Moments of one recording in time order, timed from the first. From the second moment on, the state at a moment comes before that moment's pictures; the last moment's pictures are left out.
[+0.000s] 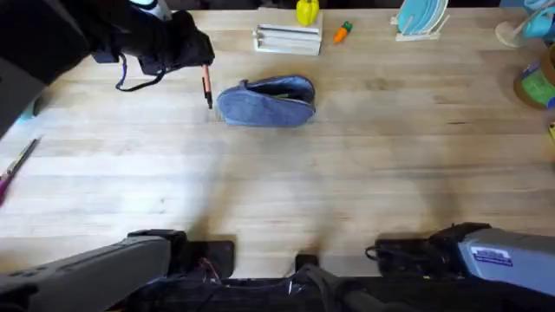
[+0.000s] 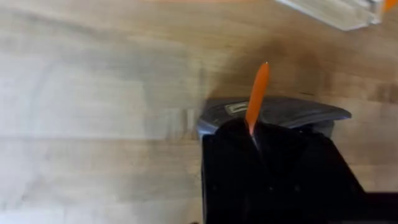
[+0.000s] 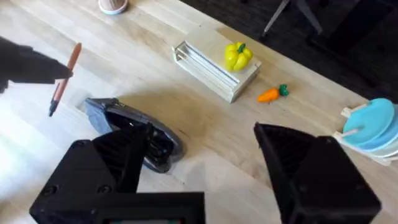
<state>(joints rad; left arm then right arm) -0.03 1.38 1.17 -0.75 0.18 -0.32 0.27 1.41 1.65 -0.85 -0.21 -0.16</state>
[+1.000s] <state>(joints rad) -0.31 1.57 1.17 -0.44 0.83 0.83 0.27 1.28 1.65 -1.37 -0.18 -0.15</state>
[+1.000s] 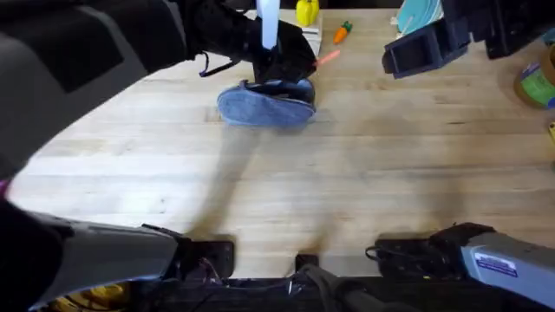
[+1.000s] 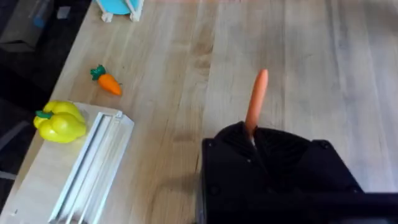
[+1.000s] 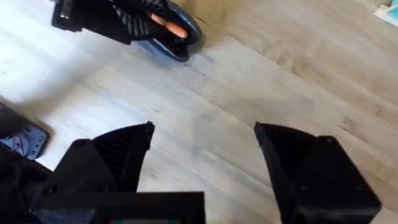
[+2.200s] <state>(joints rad) -0.31 1.69 1.17 -0.60 0.44 0.96 0.28 1.28 1.64 -1.28 -0.17 -0.13</state>
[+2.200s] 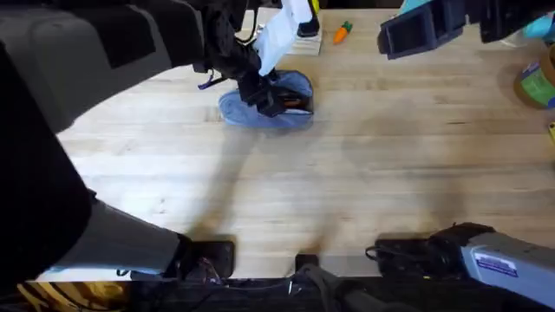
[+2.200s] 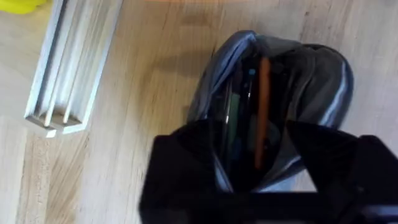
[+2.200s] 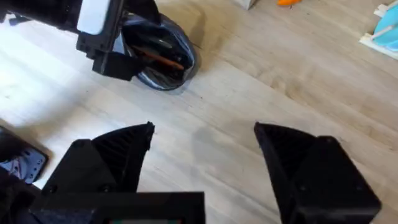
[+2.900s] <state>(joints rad) -0.29 1.63 1.17 -0.61 0.46 0.93 0.28 1.28 1.64 -1.27 -0.17 -0.13</state>
